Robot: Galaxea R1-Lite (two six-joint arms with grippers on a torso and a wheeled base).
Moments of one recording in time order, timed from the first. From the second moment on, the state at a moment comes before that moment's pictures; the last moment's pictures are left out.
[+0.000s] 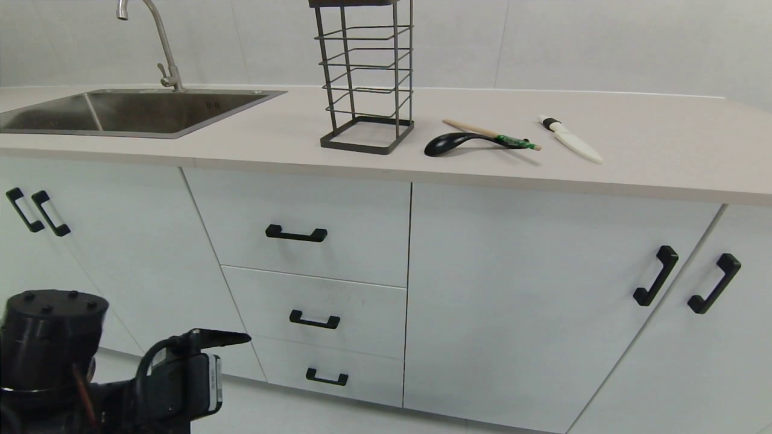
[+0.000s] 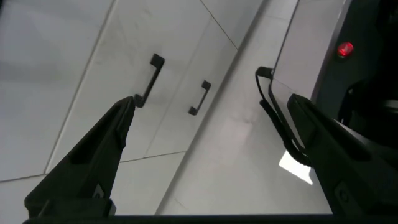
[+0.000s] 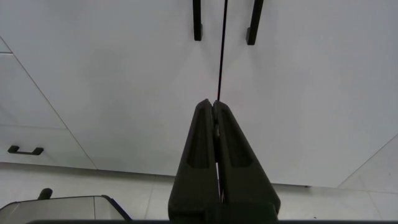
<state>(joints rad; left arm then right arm) -0.39 1.29 -0.32 -0.28 -0.35 0.90 -0.08 0.11 0.00 0.01 0.02 0.00</state>
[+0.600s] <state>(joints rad) -0.49 1.50 -0.34 -0.40 -0.12 0.92 -0.08 0.11 0.00 0.00 0.02 0.00</state>
